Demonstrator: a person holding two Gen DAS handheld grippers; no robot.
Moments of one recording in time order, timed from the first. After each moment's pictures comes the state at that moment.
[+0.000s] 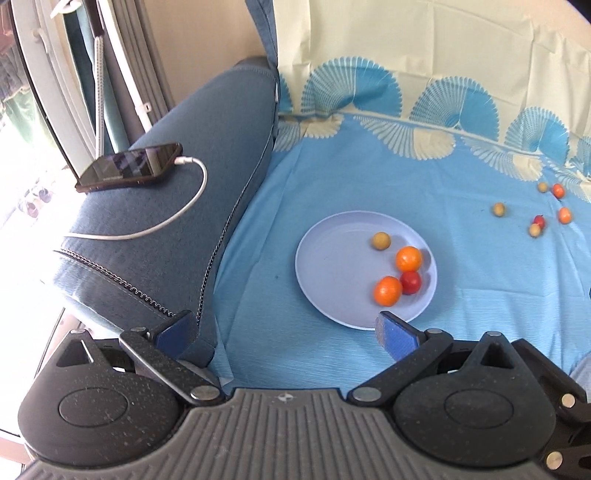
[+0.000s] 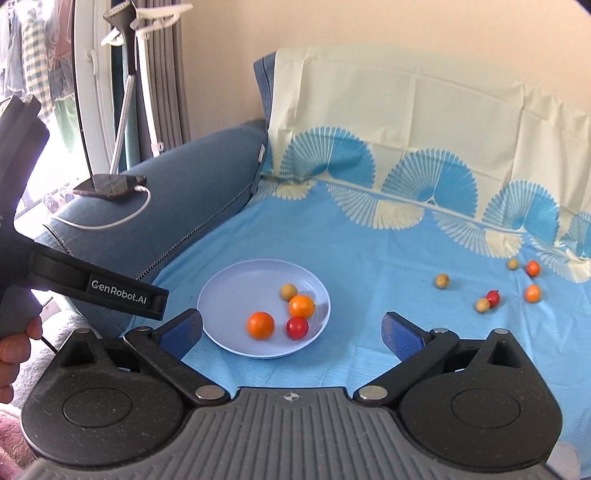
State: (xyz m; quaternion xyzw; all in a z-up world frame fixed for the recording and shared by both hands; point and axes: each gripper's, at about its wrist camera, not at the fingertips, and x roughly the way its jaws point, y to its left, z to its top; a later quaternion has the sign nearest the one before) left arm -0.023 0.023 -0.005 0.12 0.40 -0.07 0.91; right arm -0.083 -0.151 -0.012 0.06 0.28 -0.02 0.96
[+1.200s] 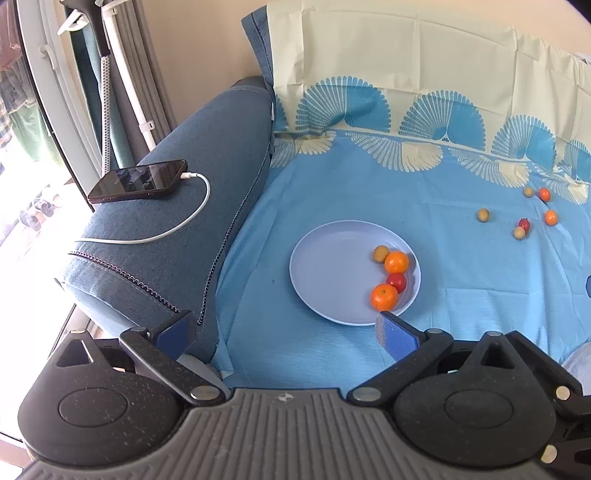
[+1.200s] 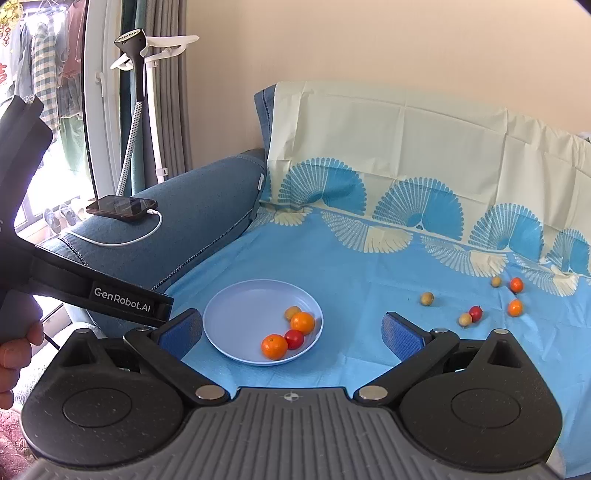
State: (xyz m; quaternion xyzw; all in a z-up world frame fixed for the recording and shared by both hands) left arm -0.054 0.027 0.011 0.12 0.38 -0.08 0.91; right arm -0.116 -0.145 0.002 0.06 0.25 -0.03 0.97
